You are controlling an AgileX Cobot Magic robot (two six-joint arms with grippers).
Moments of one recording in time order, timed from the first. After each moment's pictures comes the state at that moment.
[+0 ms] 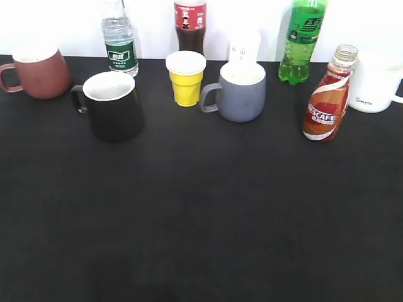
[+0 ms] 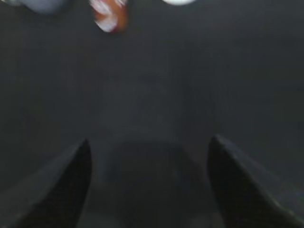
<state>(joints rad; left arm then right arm) -0.29 0.08 -0.53 -0.01 1.08 0.01 0.17 0.10 -0.50 -0.06 1.06 0.11</state>
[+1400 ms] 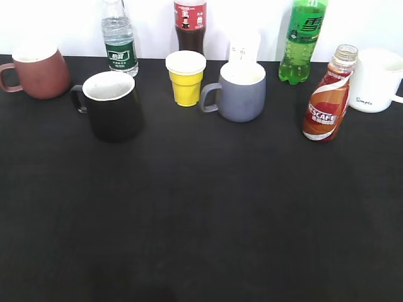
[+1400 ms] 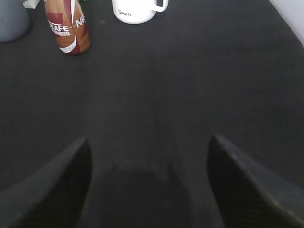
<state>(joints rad) 0.06 -0.01 -0.52 -0.01 1.07 0.01 0.03 -0.01 -0.50 -0.06 1.05 0.10</state>
